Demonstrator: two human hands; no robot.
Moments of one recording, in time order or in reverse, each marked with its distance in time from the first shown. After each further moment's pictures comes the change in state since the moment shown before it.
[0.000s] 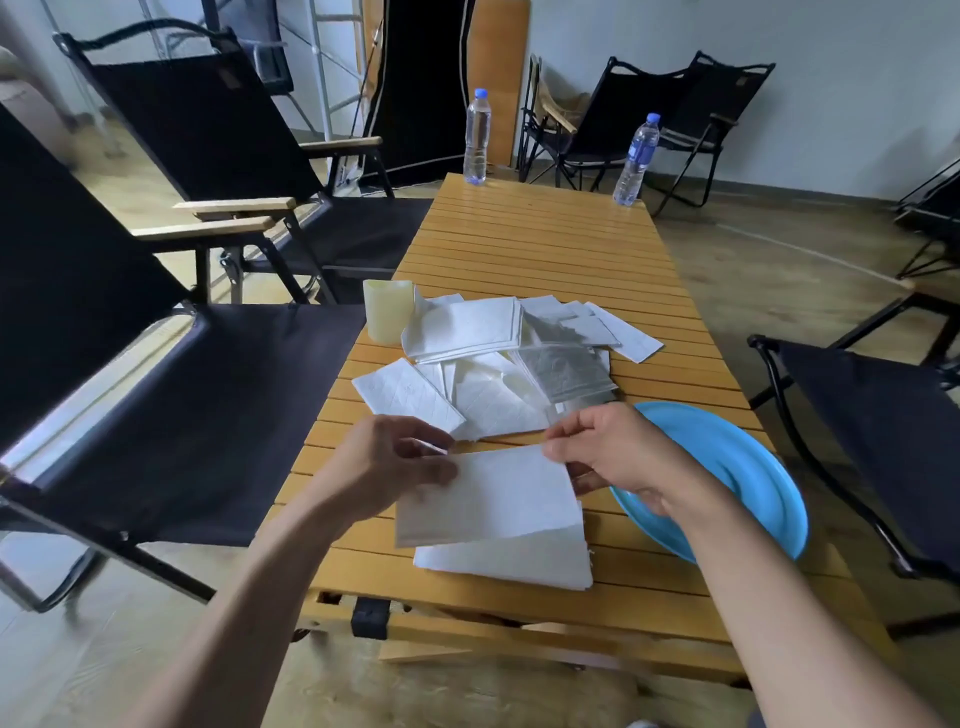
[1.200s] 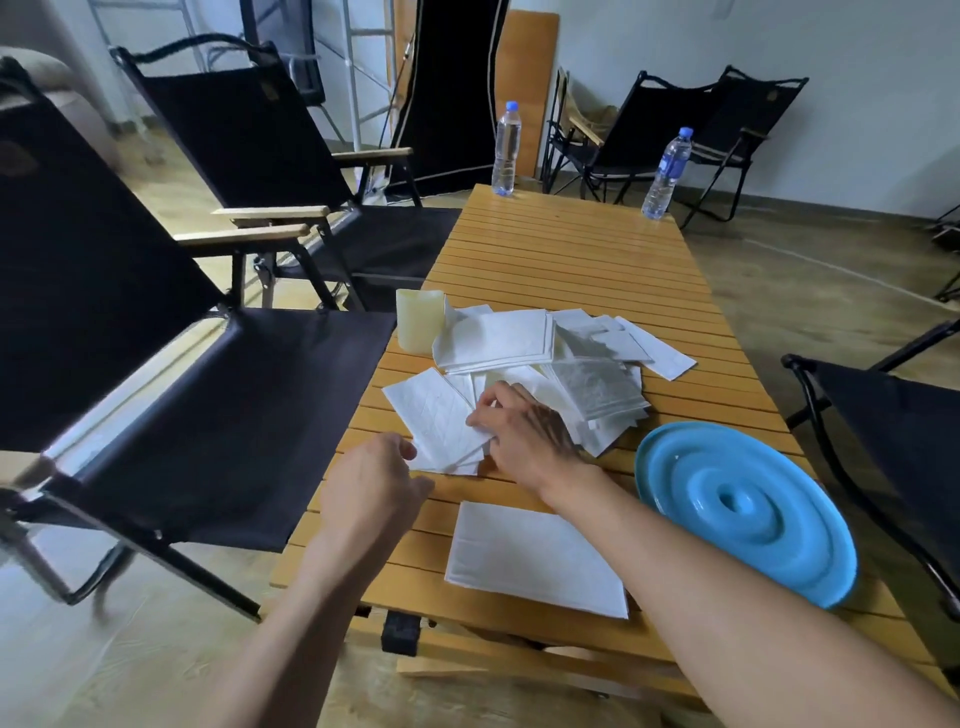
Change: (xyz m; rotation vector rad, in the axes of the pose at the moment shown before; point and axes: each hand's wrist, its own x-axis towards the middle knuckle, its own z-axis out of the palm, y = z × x) left_hand 0.009 -0.027 -0.001 0.567 0.471 -0.158; right_hand 0.100 0.004 0.089 -1.025 0.158 -0.667
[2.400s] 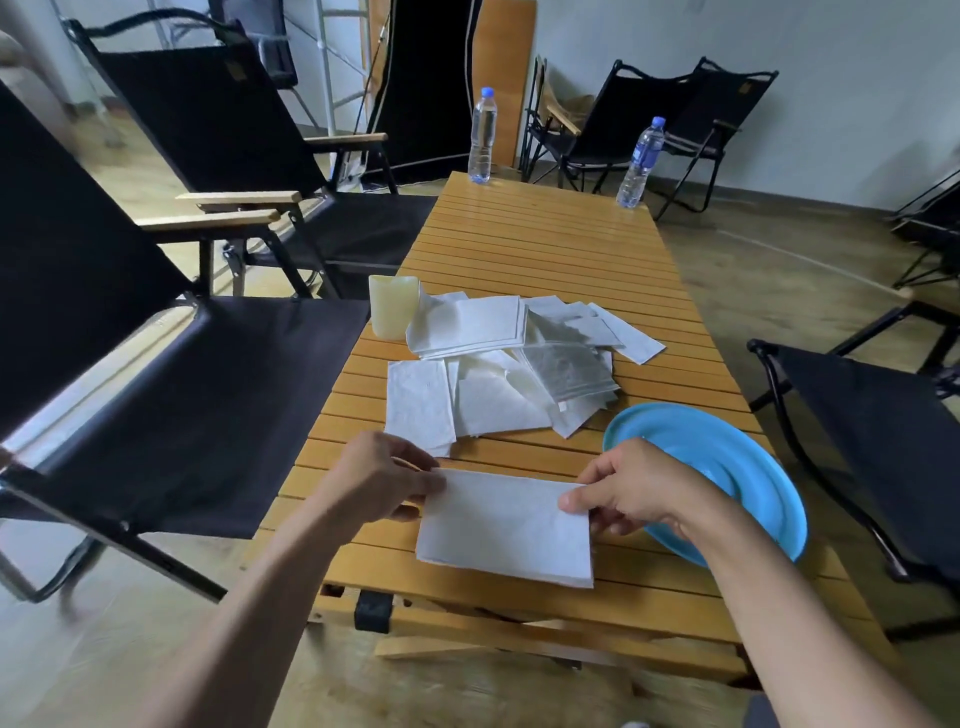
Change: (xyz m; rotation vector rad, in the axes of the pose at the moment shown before) left_hand -0.006 0.010 -0.003 -0.520 -0.477 -0.056; right_hand -0.114 0.042 -0.082 0.648 -0.417 0.749
